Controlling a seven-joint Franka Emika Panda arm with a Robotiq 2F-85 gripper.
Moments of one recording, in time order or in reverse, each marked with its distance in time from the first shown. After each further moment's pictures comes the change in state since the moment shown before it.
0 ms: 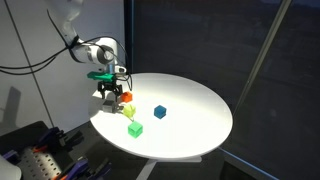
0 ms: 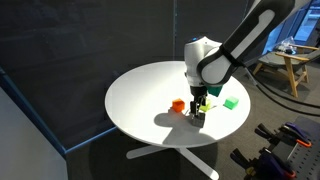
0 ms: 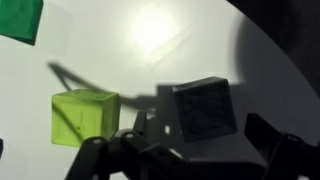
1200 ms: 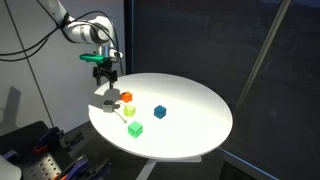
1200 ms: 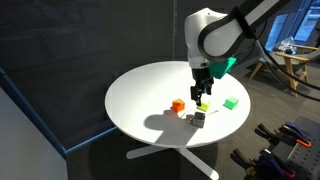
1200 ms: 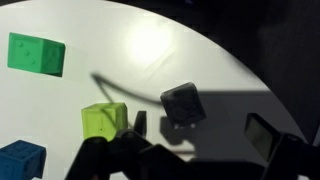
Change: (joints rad) arm 0.001 -0.197 0.033 -0.006 0.069 -0.225 0.107
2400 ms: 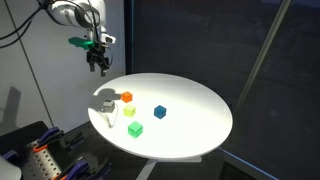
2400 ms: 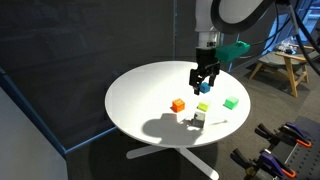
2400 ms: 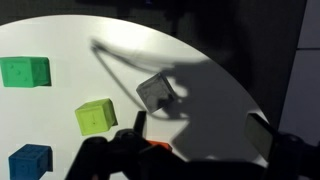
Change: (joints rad) arm 0.004 -0.209 0.025 -0.078 0.151 -0.012 0.074
